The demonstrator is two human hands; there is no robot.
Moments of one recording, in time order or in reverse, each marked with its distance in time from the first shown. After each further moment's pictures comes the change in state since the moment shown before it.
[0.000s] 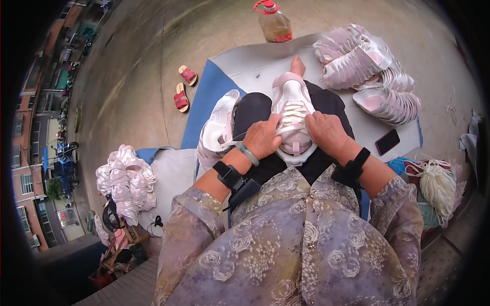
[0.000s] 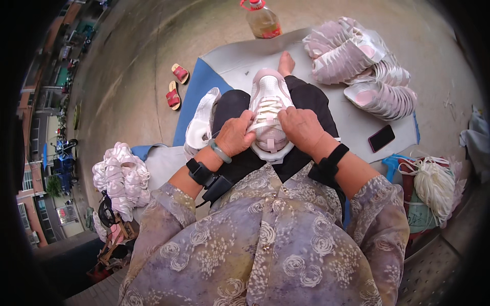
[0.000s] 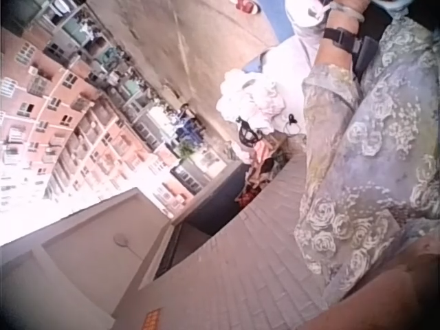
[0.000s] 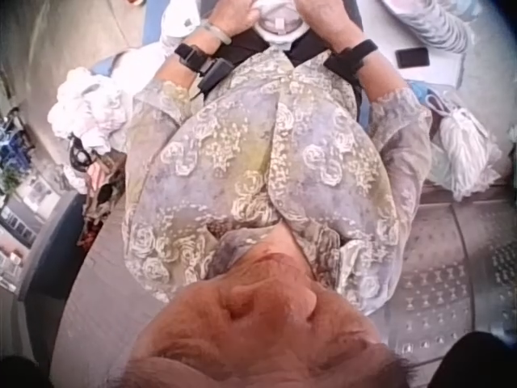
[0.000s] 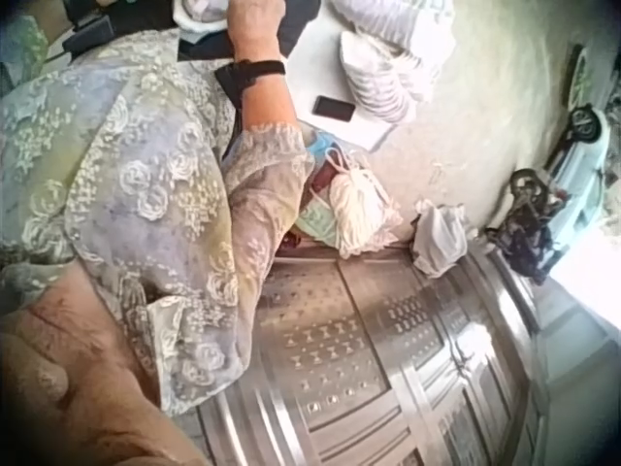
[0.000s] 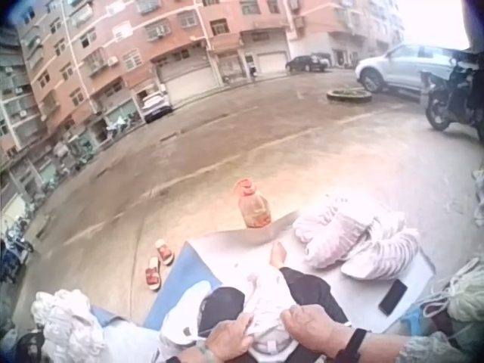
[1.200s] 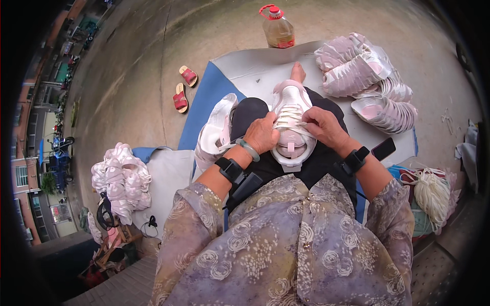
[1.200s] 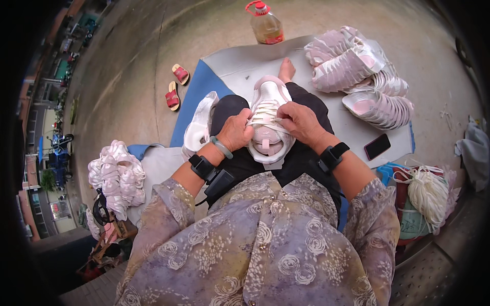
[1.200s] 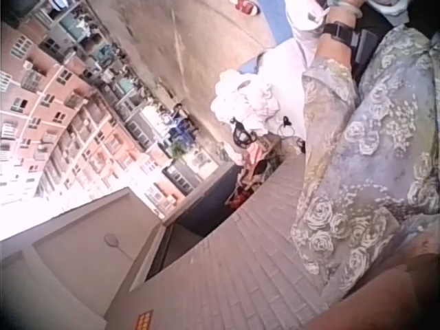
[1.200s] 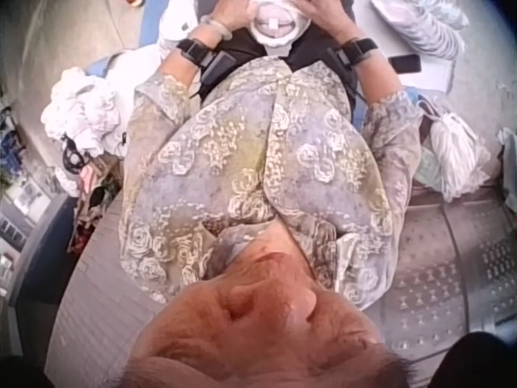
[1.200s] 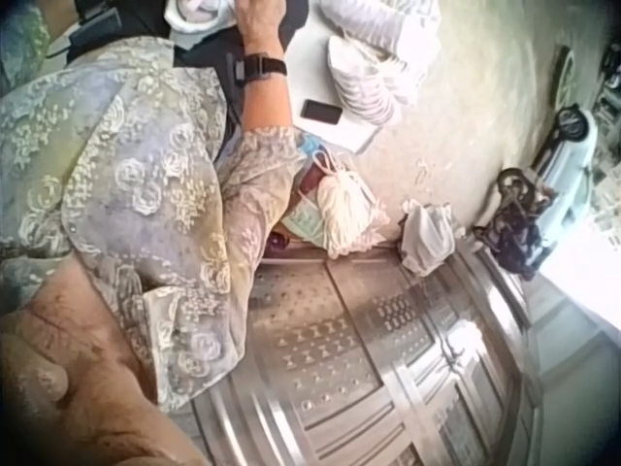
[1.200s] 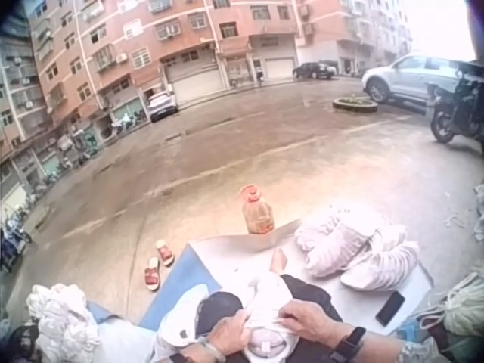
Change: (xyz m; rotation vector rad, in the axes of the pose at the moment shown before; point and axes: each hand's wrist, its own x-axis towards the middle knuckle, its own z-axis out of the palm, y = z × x) left_hand 0.015 -0.015 0.004 -0.074 0.105 -0.044; right_hand 0.019 0.024 0.003 0.753 0.074 0.106
